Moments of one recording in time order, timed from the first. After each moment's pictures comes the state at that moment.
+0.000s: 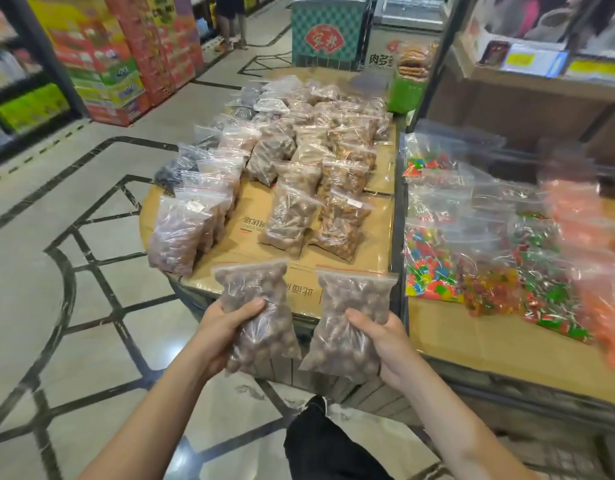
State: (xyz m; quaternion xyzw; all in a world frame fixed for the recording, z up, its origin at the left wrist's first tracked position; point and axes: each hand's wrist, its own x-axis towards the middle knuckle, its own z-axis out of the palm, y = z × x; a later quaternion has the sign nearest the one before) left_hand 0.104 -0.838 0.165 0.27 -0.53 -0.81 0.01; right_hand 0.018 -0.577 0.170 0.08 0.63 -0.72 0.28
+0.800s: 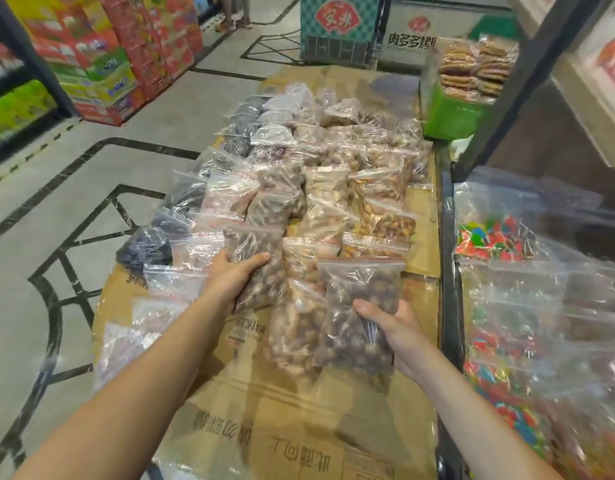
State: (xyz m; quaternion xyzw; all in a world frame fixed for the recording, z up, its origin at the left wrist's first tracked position) left_hand -0.262 -1.001 0.158 0.40 -0.60 -0.69 0.04; right_hand -0.284 -0.703 0.180 0.01 0.66 -0.69 0.30
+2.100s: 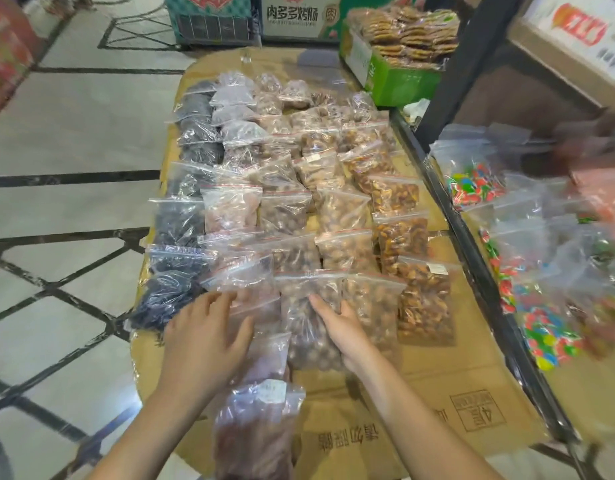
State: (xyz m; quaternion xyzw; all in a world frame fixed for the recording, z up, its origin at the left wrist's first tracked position) left_hand -0.171 -1.175 0.191 0.05 -0.98 -0.20 -0.07; right_hand -0.214 -0.948 0.123 0.25 0.69 -0.64 0.20
